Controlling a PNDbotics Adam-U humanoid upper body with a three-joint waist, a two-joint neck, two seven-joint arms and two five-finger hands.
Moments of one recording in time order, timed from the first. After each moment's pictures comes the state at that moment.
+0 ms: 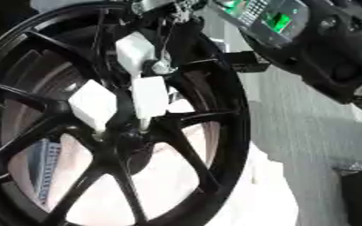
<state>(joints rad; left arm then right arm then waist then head) -0.30 0.28 0.16 -1.98 0.02 0.06 0.22 -1.14 -0.80 0.64 -1.67 0.24 0.17 0.81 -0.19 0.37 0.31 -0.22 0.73</state>
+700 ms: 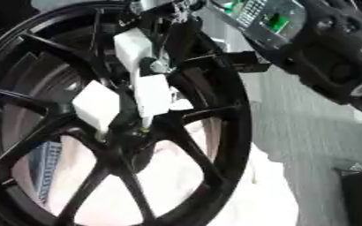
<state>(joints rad) -0.30 0.28 0.16 -1.98 0.02 0.06 0.22 -1.14 -0.80 0.64 -1.66 0.22 0.17 0.78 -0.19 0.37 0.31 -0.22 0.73</state>
